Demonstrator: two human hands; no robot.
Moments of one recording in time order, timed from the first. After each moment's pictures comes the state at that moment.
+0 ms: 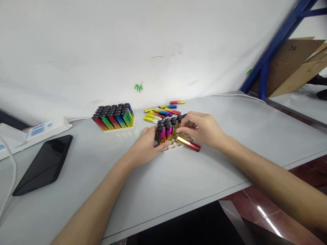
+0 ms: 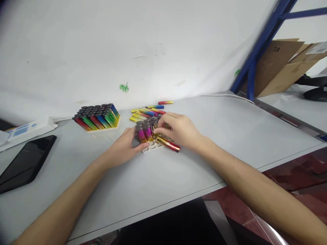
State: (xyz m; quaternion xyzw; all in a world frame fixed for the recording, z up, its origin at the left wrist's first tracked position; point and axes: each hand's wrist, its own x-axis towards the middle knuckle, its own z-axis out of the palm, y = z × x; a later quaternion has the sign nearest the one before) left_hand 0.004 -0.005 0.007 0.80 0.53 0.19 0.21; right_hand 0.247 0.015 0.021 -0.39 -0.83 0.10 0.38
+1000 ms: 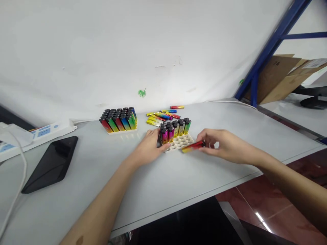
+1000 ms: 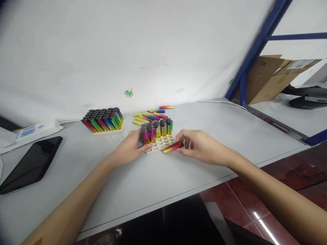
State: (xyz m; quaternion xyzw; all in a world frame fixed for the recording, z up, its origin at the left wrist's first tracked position) left_hand 0.002 0.000 -0.001 0.81 0.51 0.20 0.22; right_hand 0.291 -0.046 0.047 -0.49 -0.81 0.26 0.18
